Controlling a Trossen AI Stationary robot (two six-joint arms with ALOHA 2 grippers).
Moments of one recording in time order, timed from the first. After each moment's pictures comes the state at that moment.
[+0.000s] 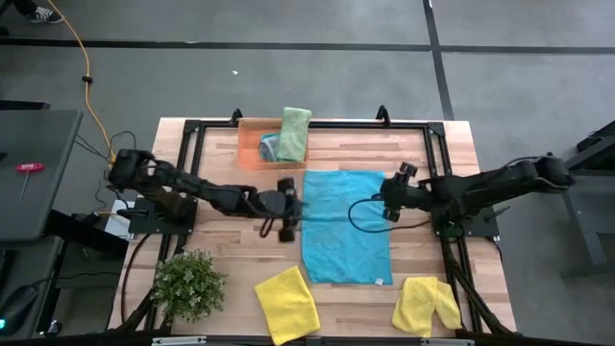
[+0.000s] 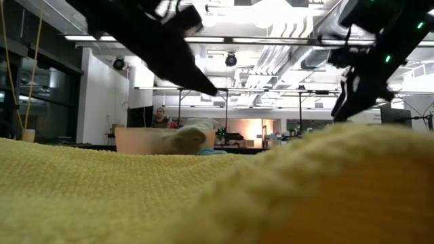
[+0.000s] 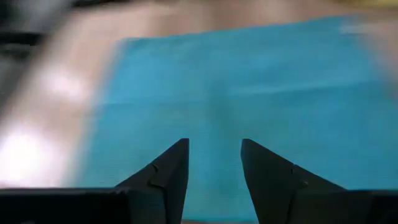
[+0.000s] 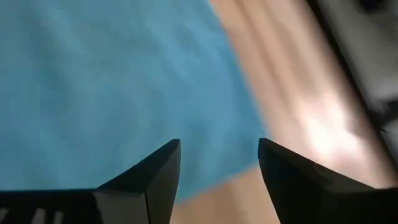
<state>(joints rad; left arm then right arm) 0.00 1.58 0.81 0.17 -0.24 0.06 0.08 1.01 0.53 -0.57 0.55 0.19</state>
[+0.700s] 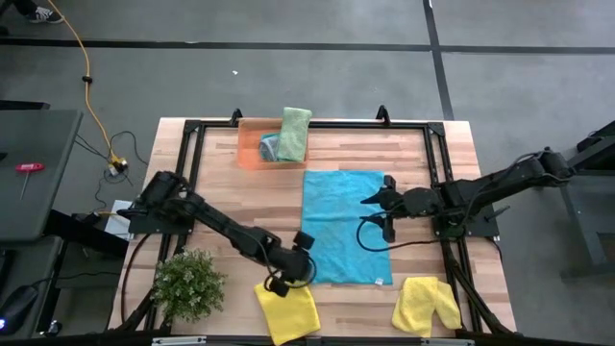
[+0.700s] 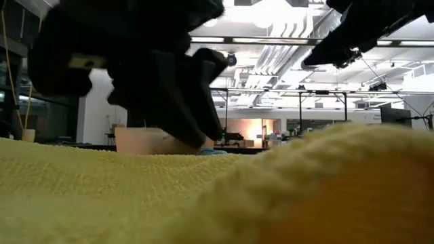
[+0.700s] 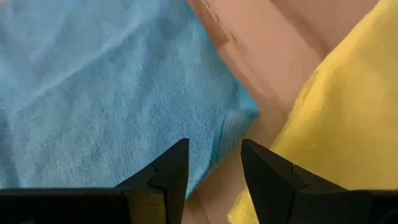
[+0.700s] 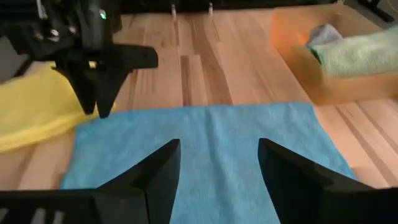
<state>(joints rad) -0.30 1.92 1.14 -0.15 -0.15 0.20 0.24 0.92 0.53 -0.10 0.29 0.16</state>
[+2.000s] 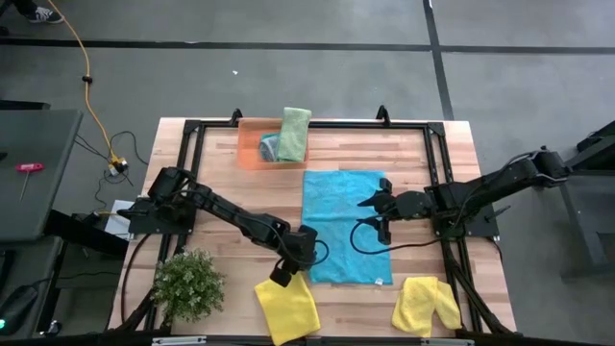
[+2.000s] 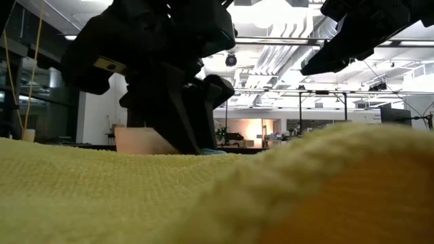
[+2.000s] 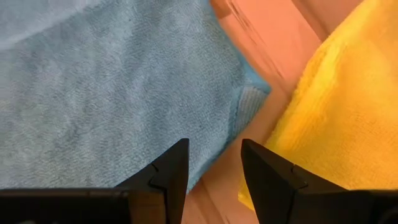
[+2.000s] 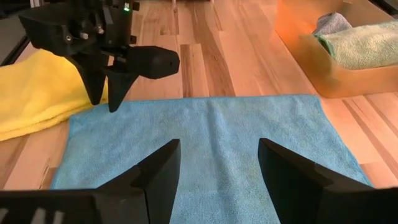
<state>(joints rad) -0.18 1.95 1.19 -0.26 0.10 0.20 0.24 1.00 0.53 -0.07 0.28 0.16</state>
